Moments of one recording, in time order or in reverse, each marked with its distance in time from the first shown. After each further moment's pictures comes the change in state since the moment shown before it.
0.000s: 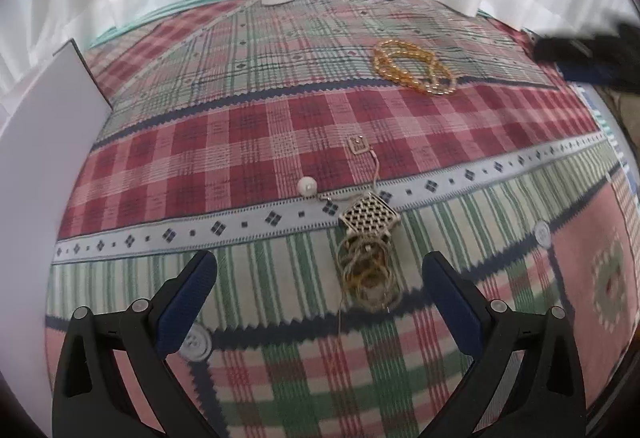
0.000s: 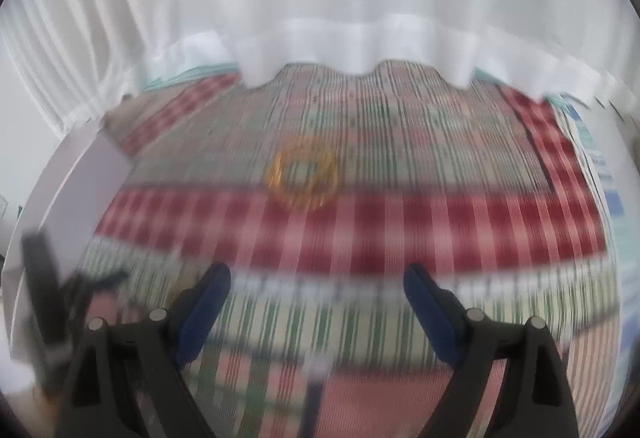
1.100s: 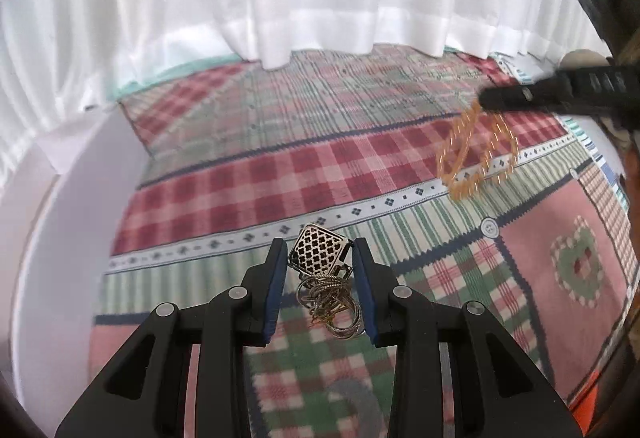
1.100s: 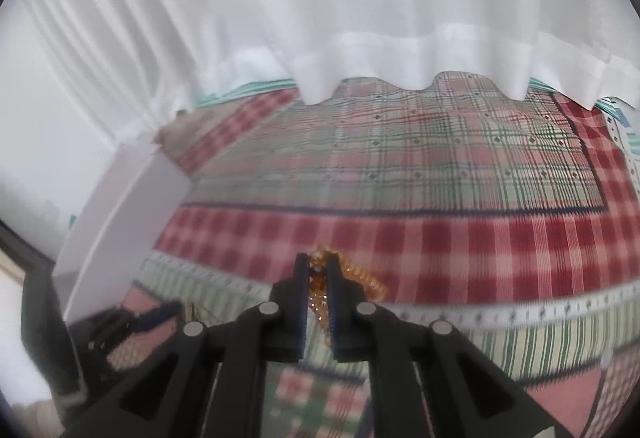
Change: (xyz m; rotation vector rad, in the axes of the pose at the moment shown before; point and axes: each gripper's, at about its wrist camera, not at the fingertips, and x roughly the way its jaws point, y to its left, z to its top) left arm -0.092 -0.005 -0.026 0.079 -0.191 0.028; right arm -0.026 0.017 -0.010 0.007 -0.042 0.245
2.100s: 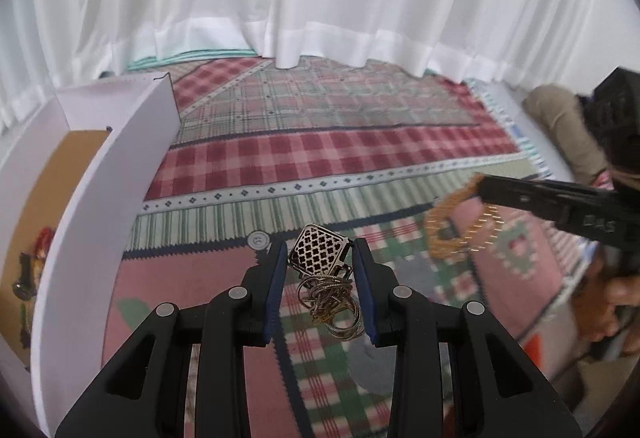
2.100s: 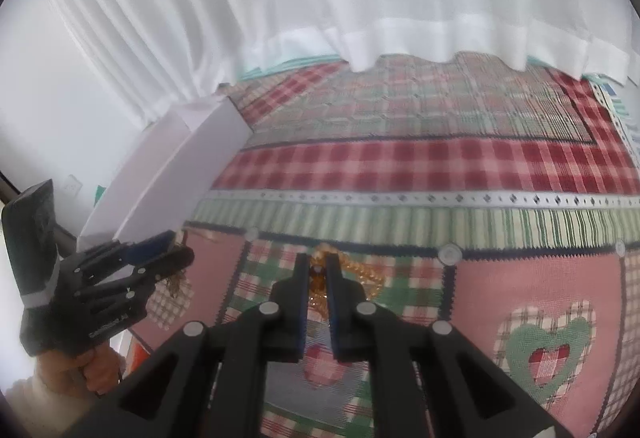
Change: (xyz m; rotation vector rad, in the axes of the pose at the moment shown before) left arm -0.097 0.058 -0.027 -0.131 0.020 -0.179; right arm -0.063 0.077 -0.093 -0.023 0.005 0.030
